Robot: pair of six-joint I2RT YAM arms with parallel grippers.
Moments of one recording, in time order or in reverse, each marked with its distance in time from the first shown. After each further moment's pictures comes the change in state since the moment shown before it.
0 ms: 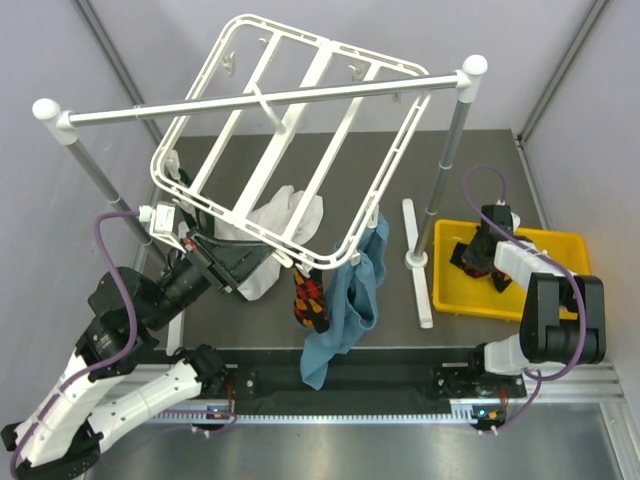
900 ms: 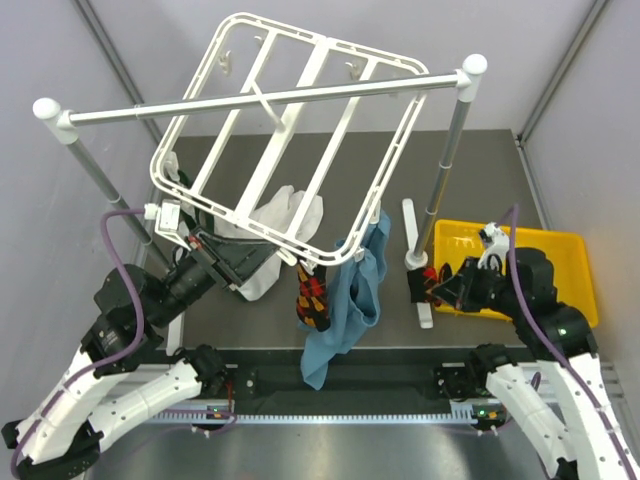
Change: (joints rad) left arm 0.000 0.015 -0.016 0.037 0.007 -0.002; right arm 0.327 -0.922 0.080 -0.598 -0.460 0.021
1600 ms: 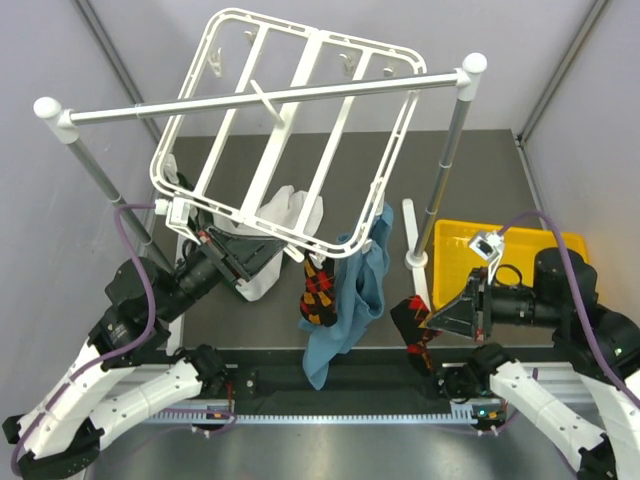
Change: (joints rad) left arm 0.000 0.044 0.000 0.014 -0.002 -0.024; right arm 0.230 0.018 0.356 -0.185 -0.409 -0.066
